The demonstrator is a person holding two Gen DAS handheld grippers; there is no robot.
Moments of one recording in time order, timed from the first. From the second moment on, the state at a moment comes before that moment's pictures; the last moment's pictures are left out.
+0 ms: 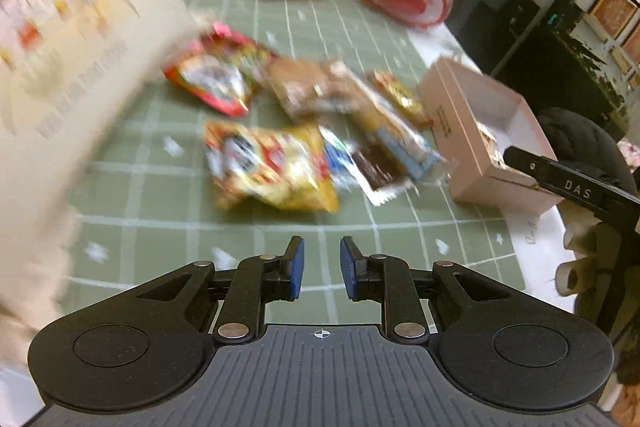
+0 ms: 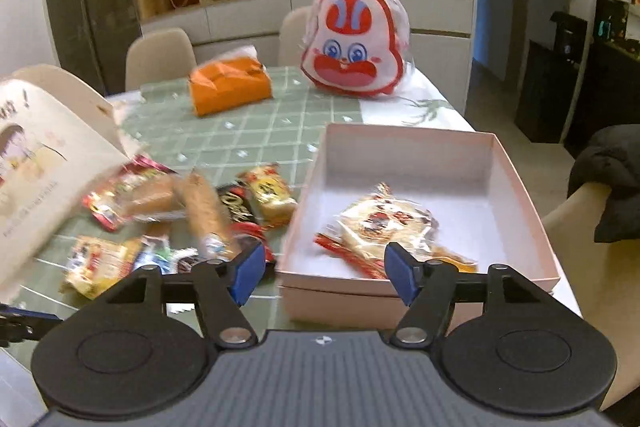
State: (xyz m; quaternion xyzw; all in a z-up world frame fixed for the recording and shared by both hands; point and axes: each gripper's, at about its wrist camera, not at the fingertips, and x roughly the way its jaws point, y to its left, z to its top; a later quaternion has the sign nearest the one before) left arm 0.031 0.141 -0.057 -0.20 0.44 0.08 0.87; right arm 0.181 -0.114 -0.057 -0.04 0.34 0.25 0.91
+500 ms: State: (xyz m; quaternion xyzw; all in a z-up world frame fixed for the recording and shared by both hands) left arm 0.035 0.183 -0.019 -0.20 0.44 0.06 0.87; right arm 0.139 -0.063 -0.005 -0.01 0.37 0.19 0.91
